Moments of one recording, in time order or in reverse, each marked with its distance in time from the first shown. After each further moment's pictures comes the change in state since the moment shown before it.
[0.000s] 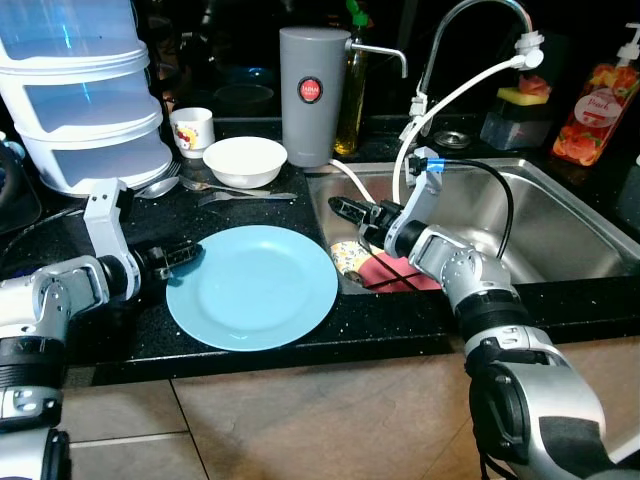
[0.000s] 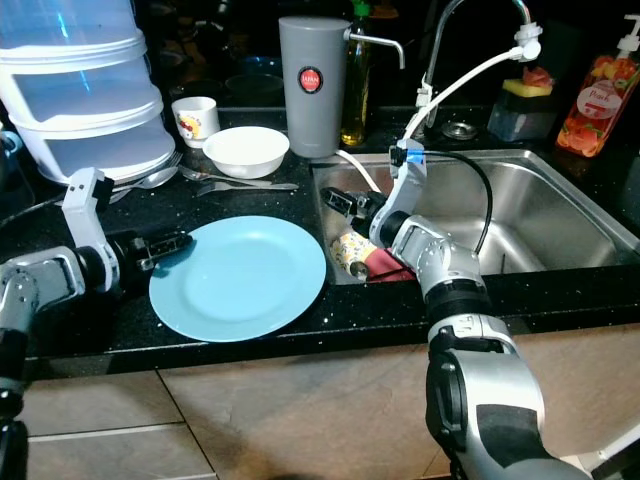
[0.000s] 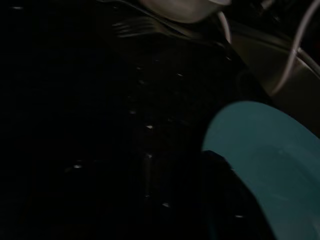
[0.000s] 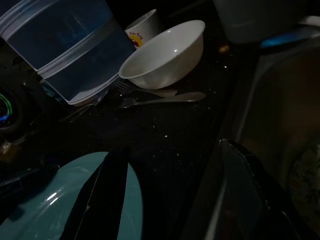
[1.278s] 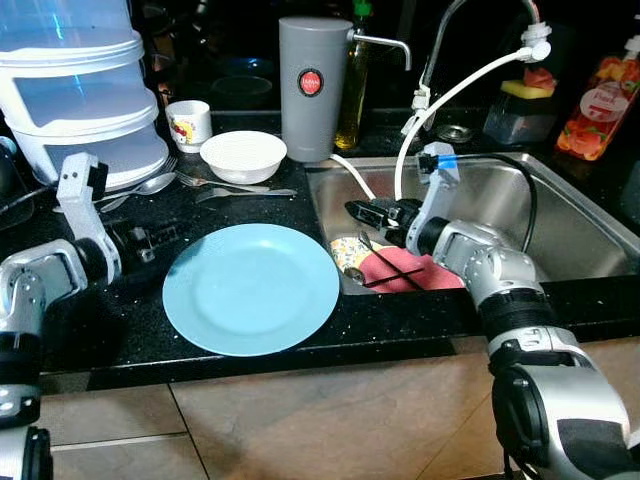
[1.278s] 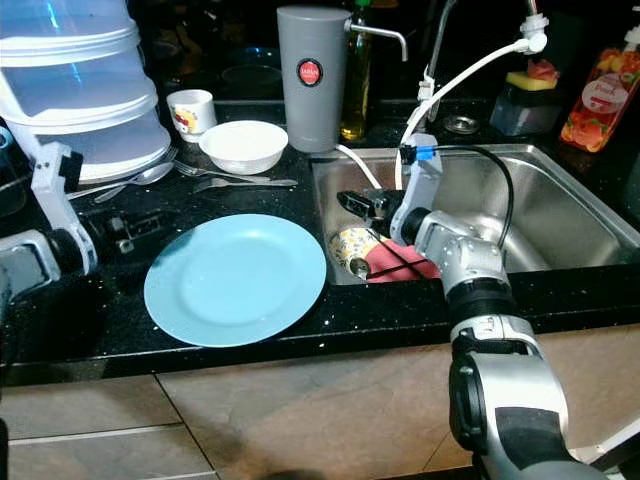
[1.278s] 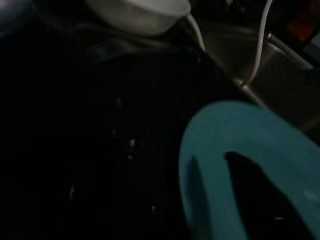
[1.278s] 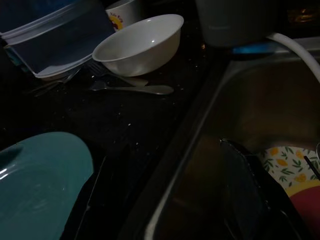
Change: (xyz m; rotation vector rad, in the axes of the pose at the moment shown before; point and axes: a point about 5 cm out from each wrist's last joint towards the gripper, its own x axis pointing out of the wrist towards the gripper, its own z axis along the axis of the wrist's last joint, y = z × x) left arm -0.023 -0.011 0.018 0.146 0.022 -0.151; right arm -0.019 -0.014 0.020 -0.207 0.050 -0.008
